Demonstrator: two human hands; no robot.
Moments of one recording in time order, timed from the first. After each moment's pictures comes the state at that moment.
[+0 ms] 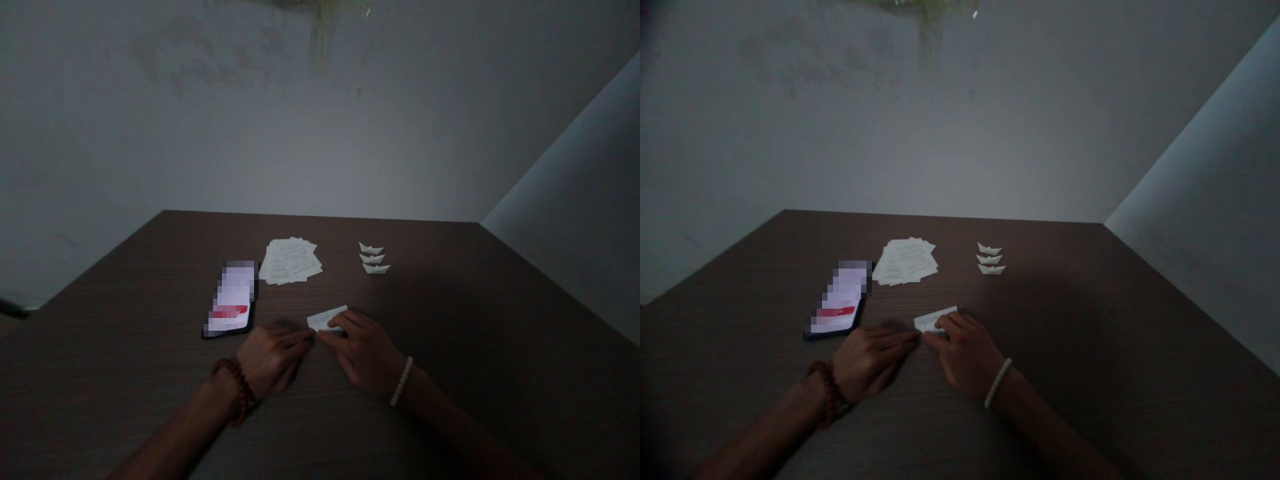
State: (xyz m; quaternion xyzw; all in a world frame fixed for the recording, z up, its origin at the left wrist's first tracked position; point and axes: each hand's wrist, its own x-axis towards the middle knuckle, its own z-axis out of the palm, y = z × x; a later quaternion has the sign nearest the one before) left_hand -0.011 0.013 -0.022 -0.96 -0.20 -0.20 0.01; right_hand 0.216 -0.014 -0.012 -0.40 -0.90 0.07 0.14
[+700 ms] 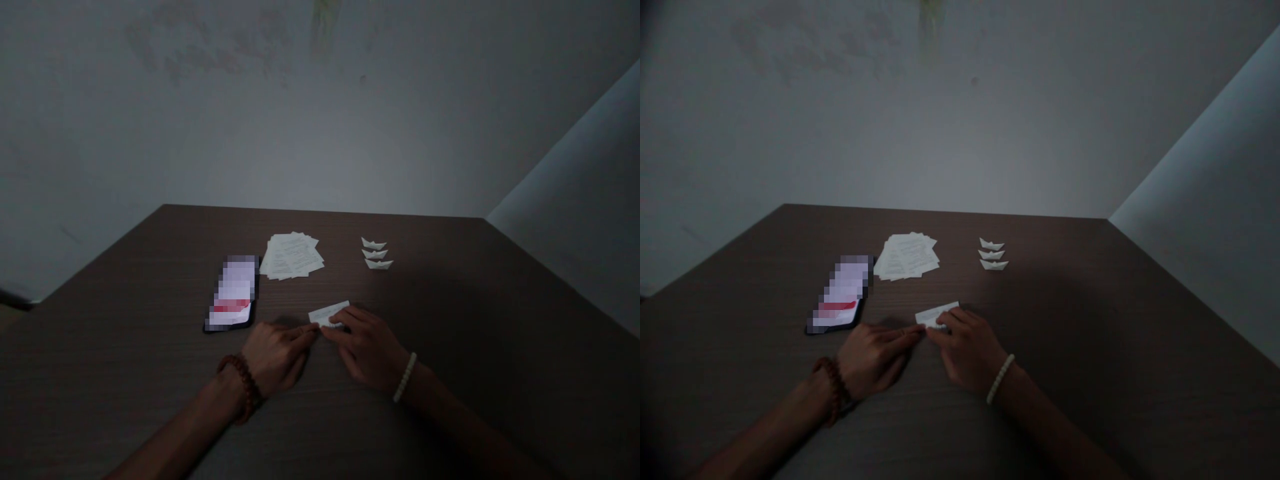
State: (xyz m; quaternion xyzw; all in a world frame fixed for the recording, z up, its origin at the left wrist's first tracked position) left_hand -0.007 0.006 -0.026 -0.95 -0.28 -0.15 -0.02; right_hand 0.217 -0.014 -0.010 -0.39 -0.90 0.07 0.16
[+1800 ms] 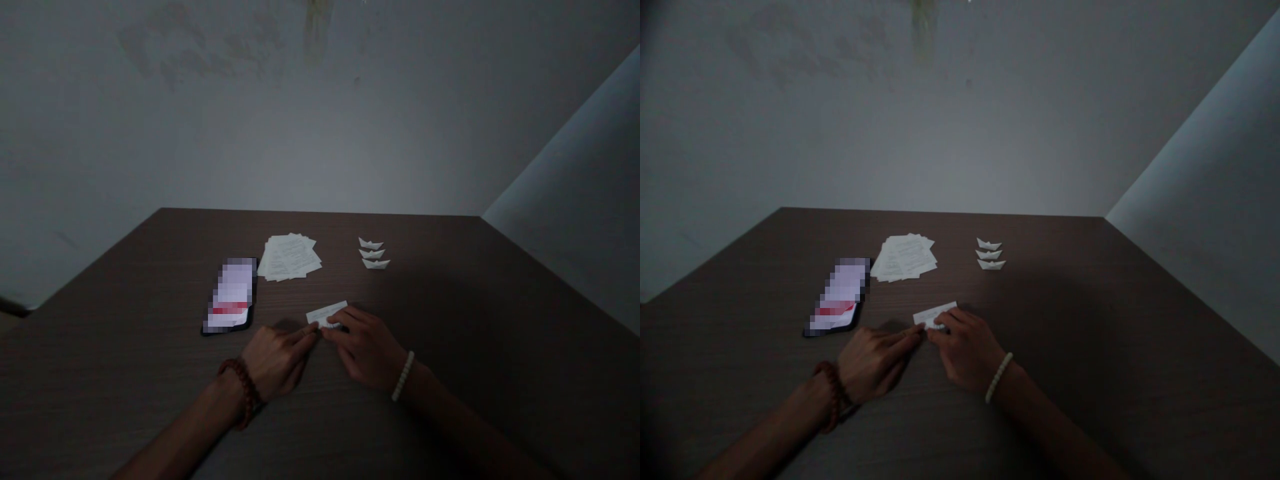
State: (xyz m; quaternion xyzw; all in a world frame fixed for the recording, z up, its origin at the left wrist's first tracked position) left_hand -0.005 0.005 -0.027 -0.96 -0.27 -0.11 0.00; right_hand 0.216 -0.014 -0.009 -0.40 -0.90 0.07 0.16
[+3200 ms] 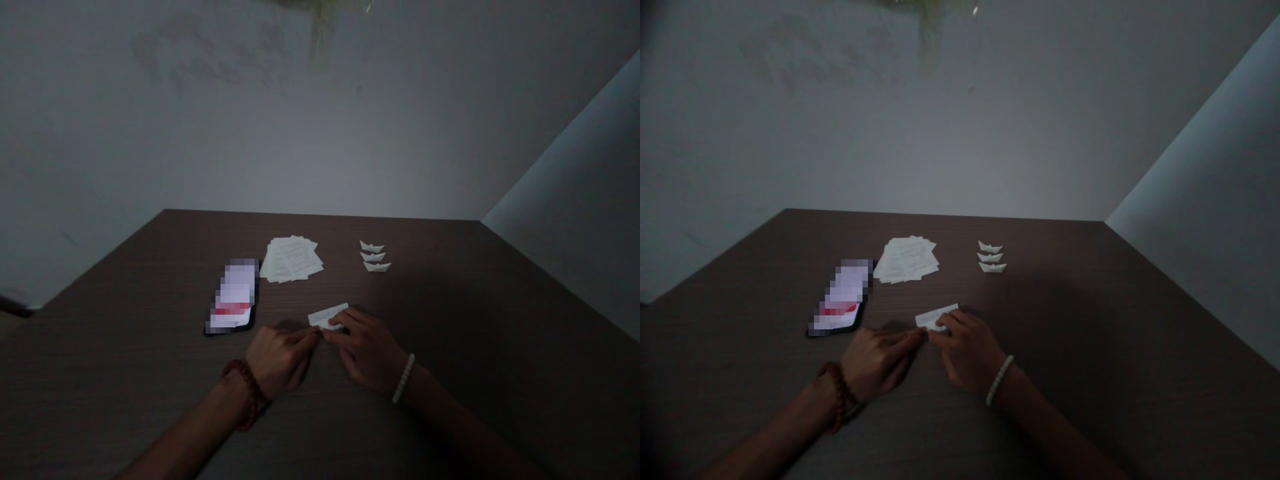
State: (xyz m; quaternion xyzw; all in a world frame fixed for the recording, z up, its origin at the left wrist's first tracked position) left_hand -0.001 0.003 -0.026 -0.95 -0.29 -0.14 0.01; right_hand 0.216 -0.014 -0.011 -0.39 -0.90 0.07 0.17
